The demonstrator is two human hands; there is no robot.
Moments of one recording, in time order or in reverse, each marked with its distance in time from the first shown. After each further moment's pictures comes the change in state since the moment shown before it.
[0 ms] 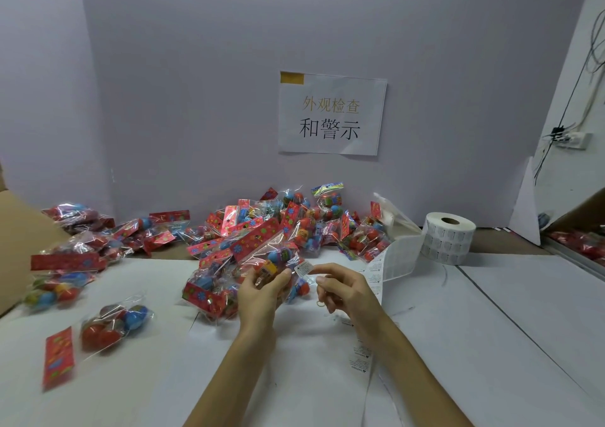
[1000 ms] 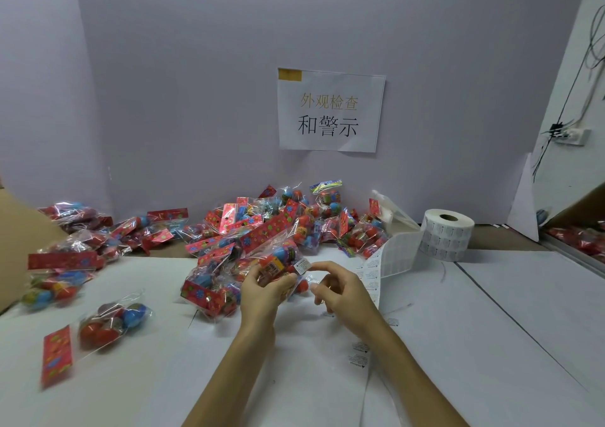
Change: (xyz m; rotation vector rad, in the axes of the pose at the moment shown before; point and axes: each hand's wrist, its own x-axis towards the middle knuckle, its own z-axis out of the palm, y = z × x) left_hand -0.010 0.007 0.004 0.102 -0.030 -0.009; right_hand 0.003 0.014 0.001 -0.384 0.061 -0.110
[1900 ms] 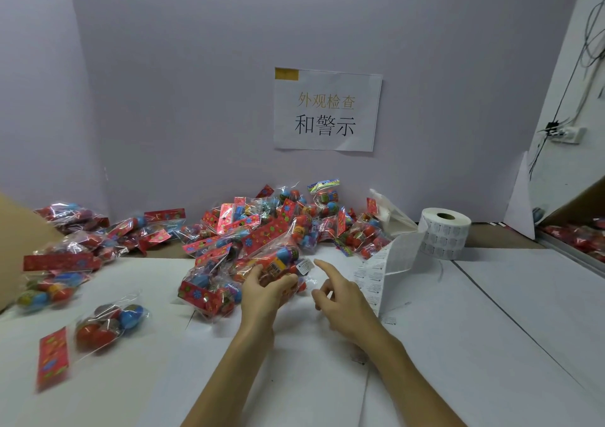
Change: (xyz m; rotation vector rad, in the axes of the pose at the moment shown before) left_hand -0.002 0.000 0.001 0.035 -0.058 0.007; right_hand -0.004 0.007 0.002 -0.360 -0.021 0.061
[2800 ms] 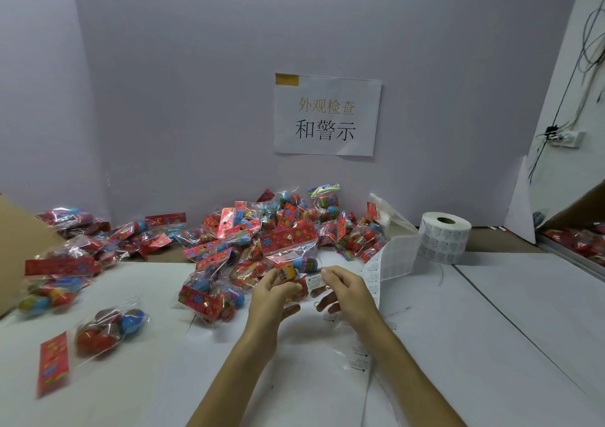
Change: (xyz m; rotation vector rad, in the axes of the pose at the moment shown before) left_hand 0.001 -0.004 0.002 0.048 -0.164 -0.038; right_hand 0.004 -0.013 -0.010 0.509 0.054 0.137
